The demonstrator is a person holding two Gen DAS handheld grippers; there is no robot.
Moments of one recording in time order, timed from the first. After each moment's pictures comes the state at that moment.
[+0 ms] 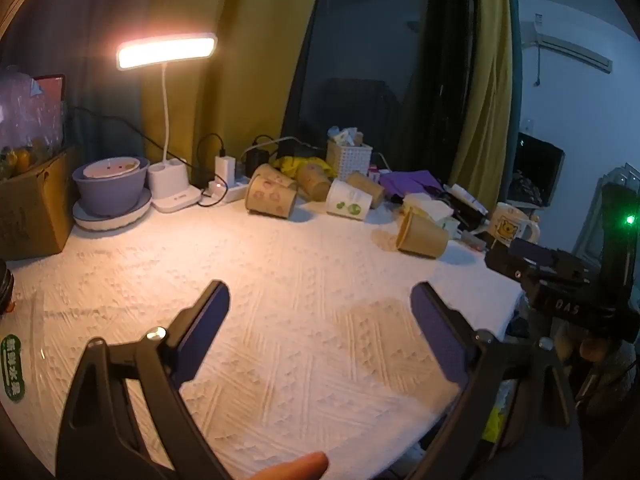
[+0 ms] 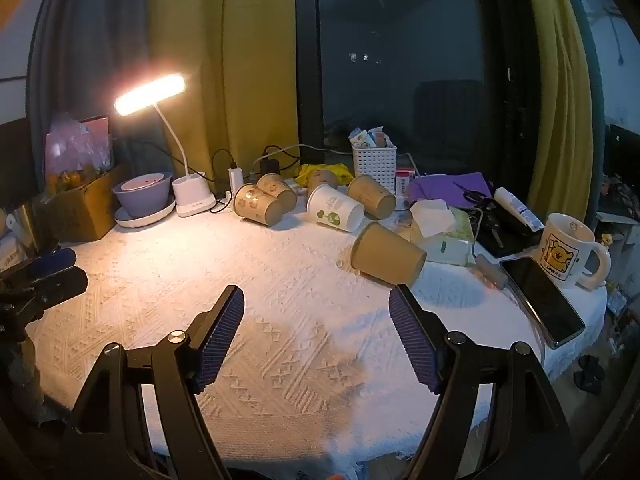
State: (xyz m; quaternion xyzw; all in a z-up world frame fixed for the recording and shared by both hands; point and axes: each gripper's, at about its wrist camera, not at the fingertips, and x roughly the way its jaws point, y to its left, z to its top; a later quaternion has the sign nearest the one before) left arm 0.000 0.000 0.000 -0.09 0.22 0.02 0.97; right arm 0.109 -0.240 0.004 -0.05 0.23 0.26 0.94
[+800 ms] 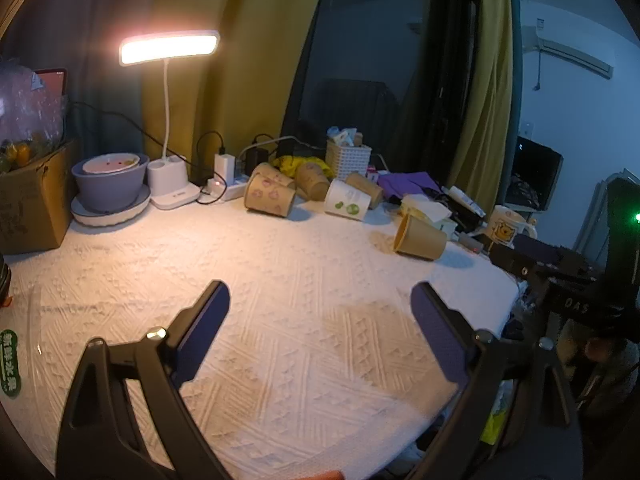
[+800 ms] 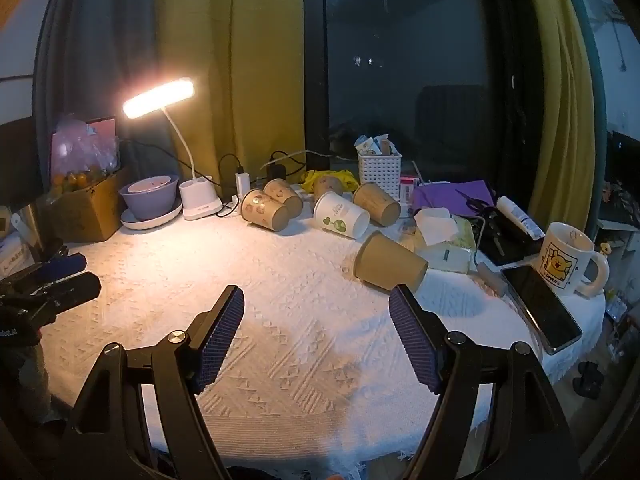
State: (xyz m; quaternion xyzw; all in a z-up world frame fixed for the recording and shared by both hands) left arm -0.002 0.003 -0.002 -0.10 0.22 0.01 0.97; right arm 0.099 -0.237 0.013 -0.06 0.22 0.27 0.94
